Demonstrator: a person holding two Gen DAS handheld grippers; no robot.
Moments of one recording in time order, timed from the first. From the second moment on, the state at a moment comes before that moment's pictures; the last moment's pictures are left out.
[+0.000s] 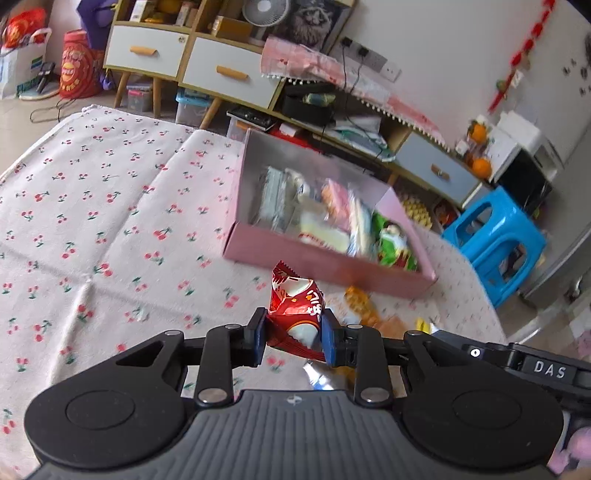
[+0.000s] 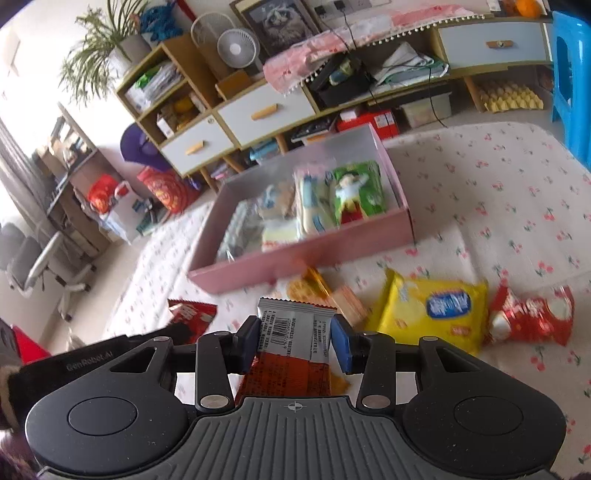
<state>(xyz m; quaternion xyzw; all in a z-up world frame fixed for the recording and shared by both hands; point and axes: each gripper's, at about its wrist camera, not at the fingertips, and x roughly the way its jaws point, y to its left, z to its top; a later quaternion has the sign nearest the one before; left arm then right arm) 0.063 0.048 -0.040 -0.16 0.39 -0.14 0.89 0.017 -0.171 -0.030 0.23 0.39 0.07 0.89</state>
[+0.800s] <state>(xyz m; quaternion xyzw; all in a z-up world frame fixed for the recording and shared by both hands) 0.160 0.024 -0.049 -0.14 0.42 -0.19 0.88 0.145 -0.173 -0.041 0.31 0.39 0.05 0.87</state>
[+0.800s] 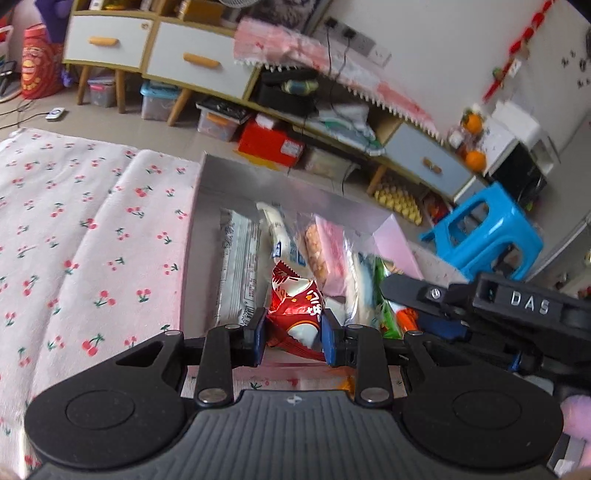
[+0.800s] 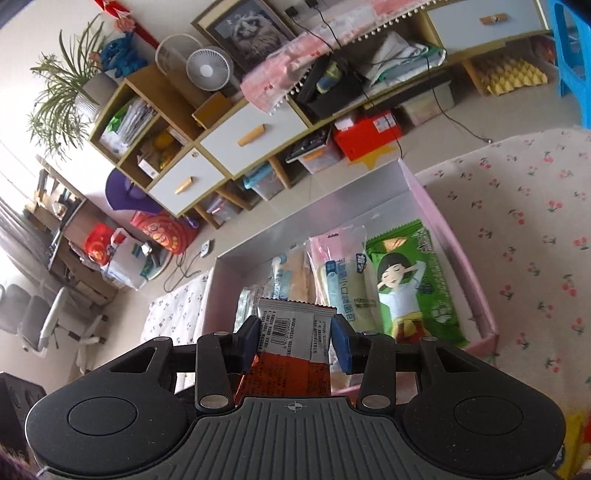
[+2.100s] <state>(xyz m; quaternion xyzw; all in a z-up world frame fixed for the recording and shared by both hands) 0.139 0.023 -0.034 -0.08 0.39 -0.19 0.90 0.132 -0.184 -0.030 0.29 0.40 0.05 0.87</state>
